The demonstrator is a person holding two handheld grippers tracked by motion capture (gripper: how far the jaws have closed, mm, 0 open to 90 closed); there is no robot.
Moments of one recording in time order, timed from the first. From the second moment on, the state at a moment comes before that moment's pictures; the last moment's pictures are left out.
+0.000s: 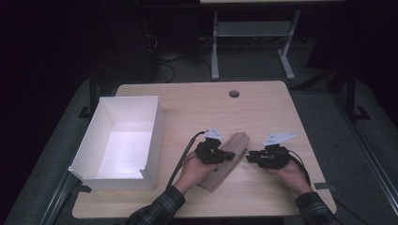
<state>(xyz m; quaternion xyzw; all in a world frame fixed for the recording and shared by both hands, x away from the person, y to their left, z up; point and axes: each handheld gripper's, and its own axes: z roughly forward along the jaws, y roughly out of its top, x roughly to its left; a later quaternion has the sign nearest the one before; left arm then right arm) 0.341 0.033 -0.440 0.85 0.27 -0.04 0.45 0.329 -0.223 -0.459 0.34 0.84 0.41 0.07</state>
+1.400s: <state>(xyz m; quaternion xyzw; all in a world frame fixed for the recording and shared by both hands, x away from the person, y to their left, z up) 0.326 0.070 -0.437 0.90 0.22 -0.01 0.37 0.341 -0.246 -0.482 0.40 0.82 0.37 0.16</state>
